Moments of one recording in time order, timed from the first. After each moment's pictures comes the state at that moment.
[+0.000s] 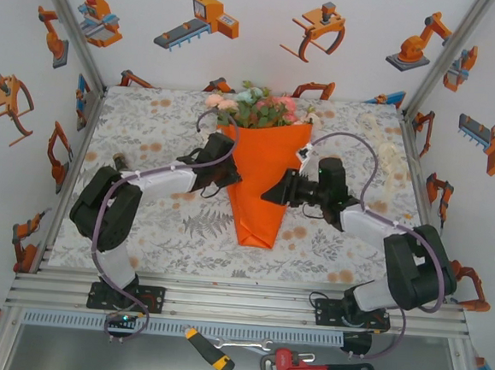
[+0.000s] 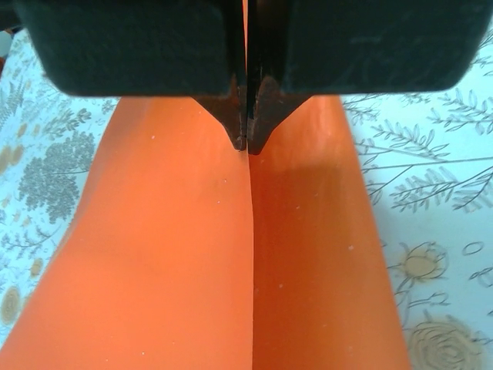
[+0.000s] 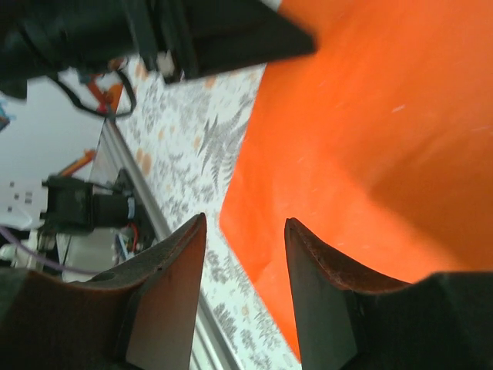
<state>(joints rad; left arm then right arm) -0.68 1.77 1.09 -0.10 -0.10 -0.88 0.38 1.45 0.65 0.32 -0.71 0.59</state>
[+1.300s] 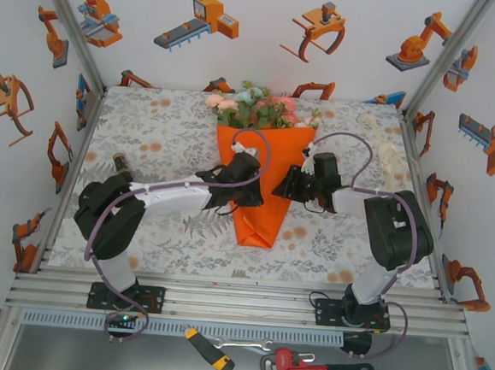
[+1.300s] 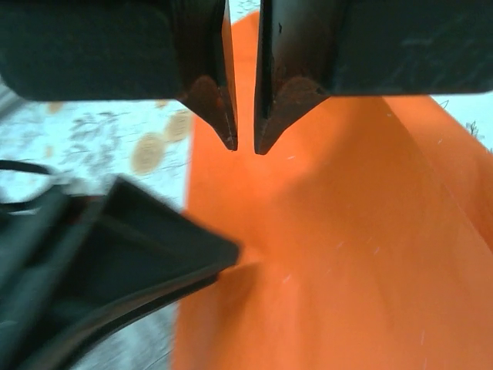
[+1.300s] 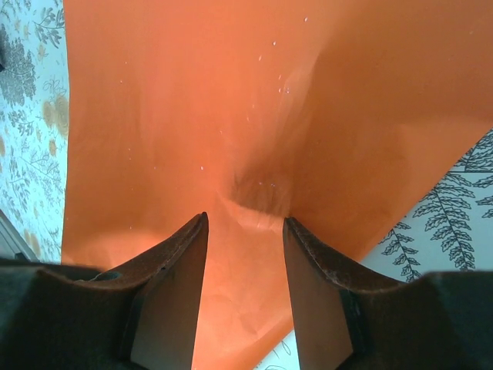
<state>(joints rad) -0.90 1.75 1.08 -0.14 -0.06 -0.75 0.33 1.73 0.78 0.22 -0.49 0.52</state>
